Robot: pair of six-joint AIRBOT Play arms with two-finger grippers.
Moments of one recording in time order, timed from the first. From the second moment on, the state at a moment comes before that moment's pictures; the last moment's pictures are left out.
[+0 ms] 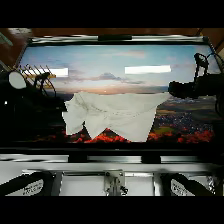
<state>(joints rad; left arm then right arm) -0.10 -1.23 1.15 1.25 -1.38 -1.62 -0.11 -1.21 1.20 1.88 -1.06 -1.64</state>
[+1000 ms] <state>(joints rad) -0.33 -1.31 0.64 0.66 -0.72 -1.54 -0.11 -1.21 1.20 1.88 -1.09 -1.65</state>
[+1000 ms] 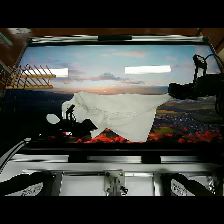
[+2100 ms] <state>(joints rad) -0.01 -0.84 2.08 0.96 -0.75 -1.34 -0.11 -0.62 1.68 2.03 -0.75 -1.84</state>
